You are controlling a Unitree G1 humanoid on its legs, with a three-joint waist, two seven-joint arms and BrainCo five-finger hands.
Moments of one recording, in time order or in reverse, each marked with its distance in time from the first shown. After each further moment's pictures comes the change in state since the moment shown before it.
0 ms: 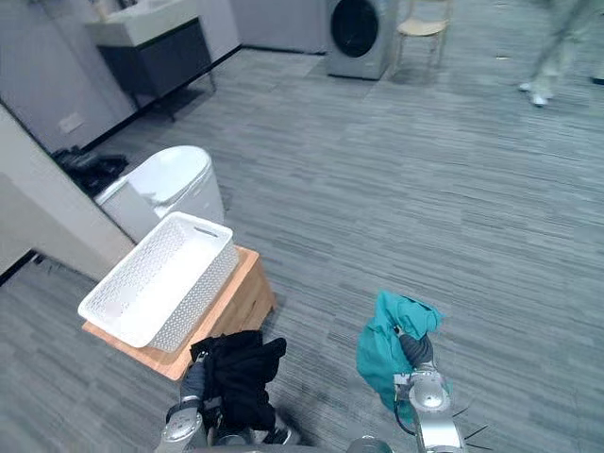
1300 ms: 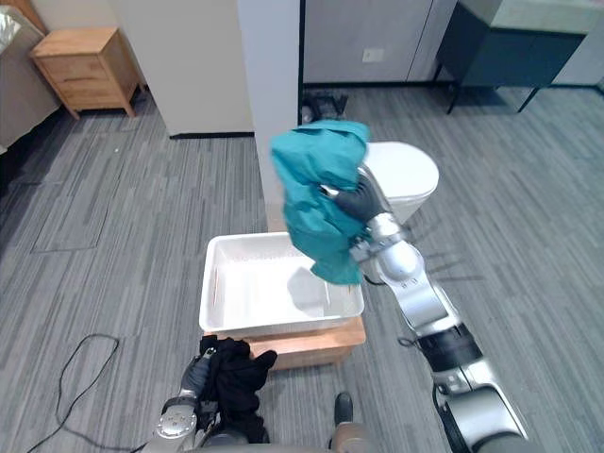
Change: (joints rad) left arm -0.031 0.134 -0.111 0.067 0.092 -0.036 -0.048; right arm -0.658 -0.273 0.448 -0.334 -0.020 -0.136 0.063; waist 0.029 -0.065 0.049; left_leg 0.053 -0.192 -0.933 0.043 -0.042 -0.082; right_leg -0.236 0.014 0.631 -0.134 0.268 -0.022
